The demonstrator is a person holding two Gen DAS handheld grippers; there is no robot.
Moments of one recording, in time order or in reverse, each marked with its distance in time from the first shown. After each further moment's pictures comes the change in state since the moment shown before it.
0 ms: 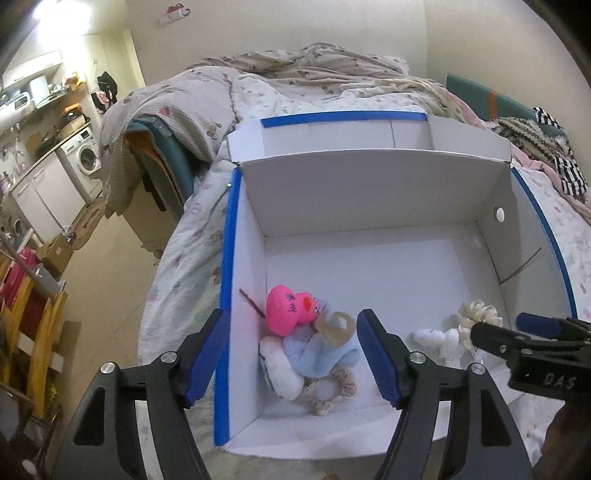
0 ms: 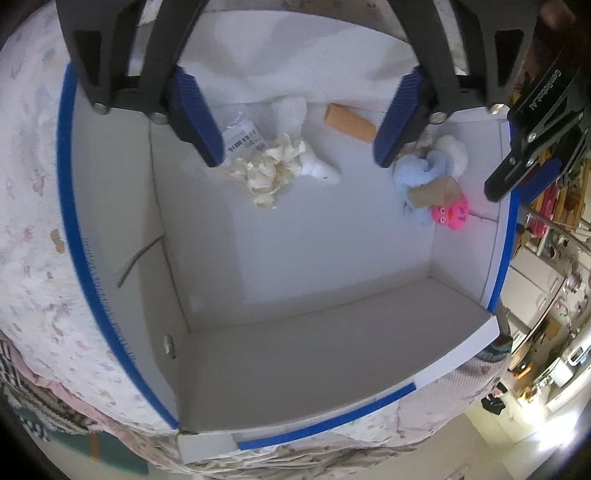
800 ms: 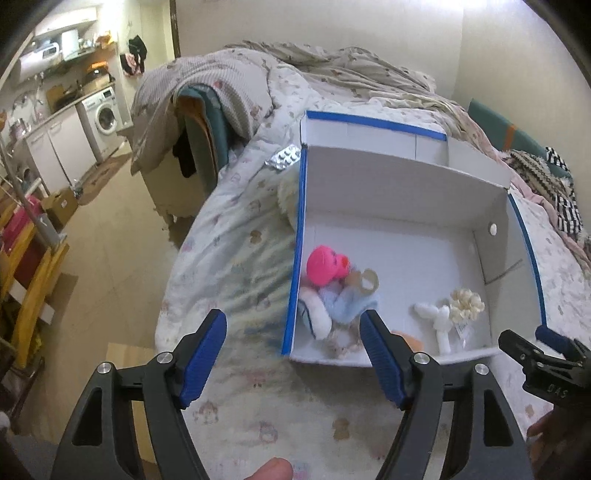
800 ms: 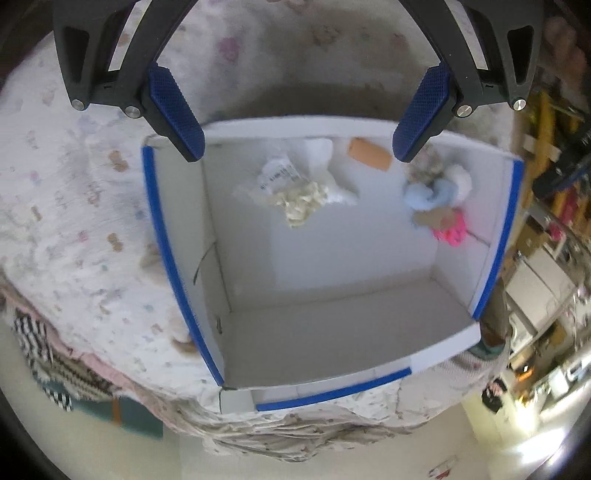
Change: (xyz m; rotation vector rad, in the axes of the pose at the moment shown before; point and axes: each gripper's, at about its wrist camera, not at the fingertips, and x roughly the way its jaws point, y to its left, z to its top) left arm -0.059 0.052 -0.038 -0.165 0.034 -0.027; right arm -0.052 0.005 -0.045 -0.077 -0.126 -0.125
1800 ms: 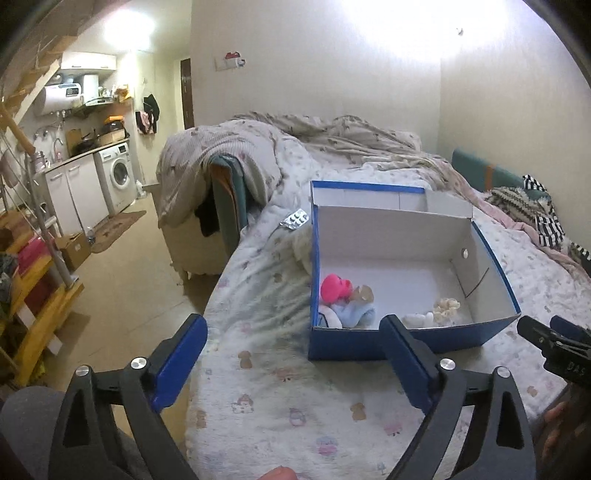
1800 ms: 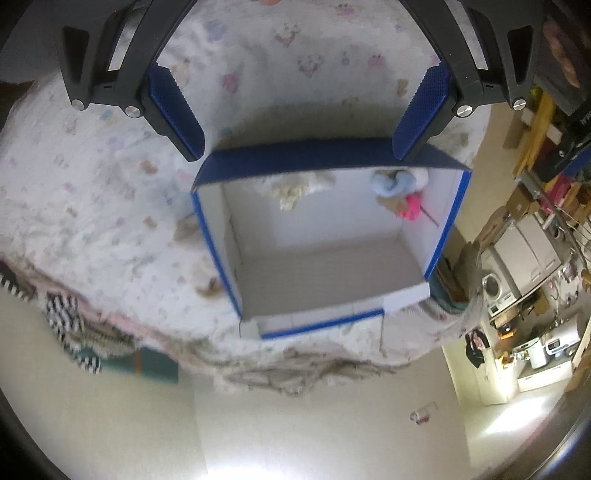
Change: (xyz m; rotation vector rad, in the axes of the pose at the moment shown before) left arm -0.103 0.022 -0.065 0.018 -0.310 0.012; right arm -0.093 0.011 -0.064 0.018 -0.297 0.002
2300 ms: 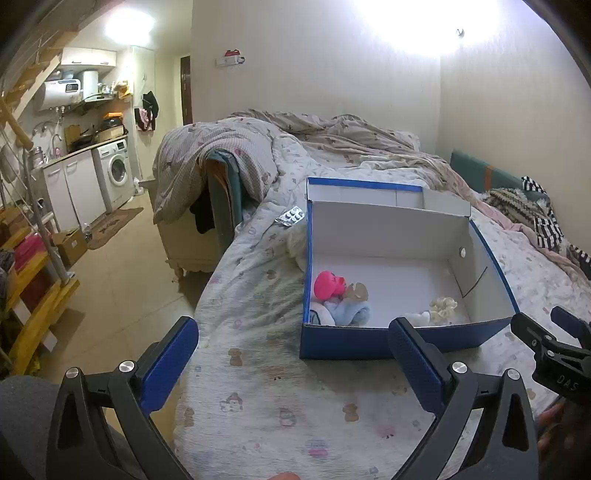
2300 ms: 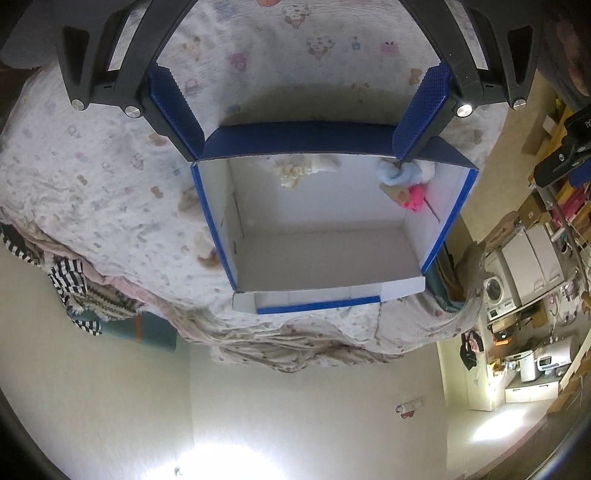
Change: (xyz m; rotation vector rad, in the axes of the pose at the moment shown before) left arm 0.009 -0.006 -0.004 -0.012 0.006 -0.011; right arm -0.003 0.017 -0.001 -0.084 -0.081 -0.043
